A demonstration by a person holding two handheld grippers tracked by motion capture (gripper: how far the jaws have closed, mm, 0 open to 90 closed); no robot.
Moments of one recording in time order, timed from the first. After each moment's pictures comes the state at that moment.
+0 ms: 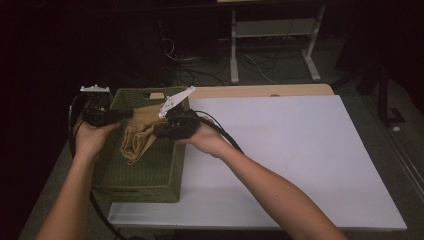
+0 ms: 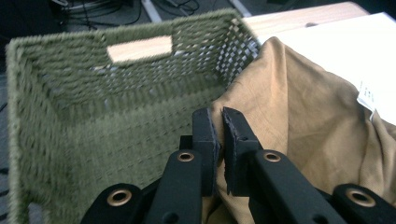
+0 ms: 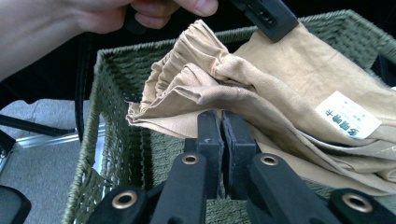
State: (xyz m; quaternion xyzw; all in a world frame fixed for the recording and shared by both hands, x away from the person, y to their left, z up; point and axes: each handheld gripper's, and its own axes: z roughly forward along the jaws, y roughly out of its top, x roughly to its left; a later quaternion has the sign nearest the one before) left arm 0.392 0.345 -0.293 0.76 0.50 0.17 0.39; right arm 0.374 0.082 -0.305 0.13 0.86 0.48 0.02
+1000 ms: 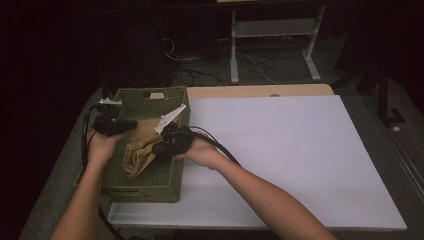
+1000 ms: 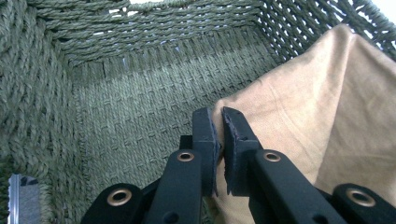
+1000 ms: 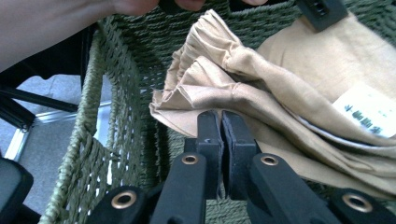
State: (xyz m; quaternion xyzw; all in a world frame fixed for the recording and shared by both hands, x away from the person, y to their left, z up) left arm 0.406 0.341 -0.344 0.77 0.52 0.19 0.32; right arm 0.364 0.101 -0.348 0.12 0.89 0.44 -0.02
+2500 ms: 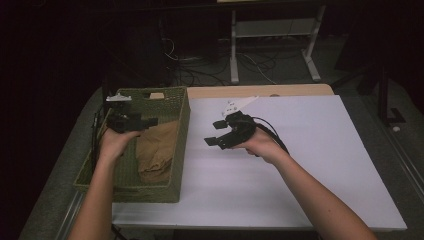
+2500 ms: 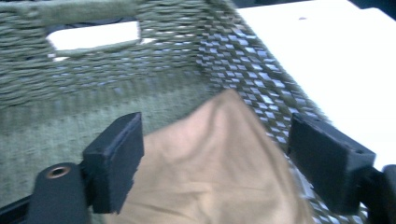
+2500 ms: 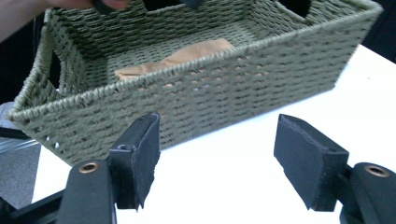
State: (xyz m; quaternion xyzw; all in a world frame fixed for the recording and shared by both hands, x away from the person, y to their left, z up) left arm 0.400 0.303 -0.334 0.76 0.48 0.16 0.41; right arm 0.378 -0.053 -0.343 0.21 0.85 0.48 0.05
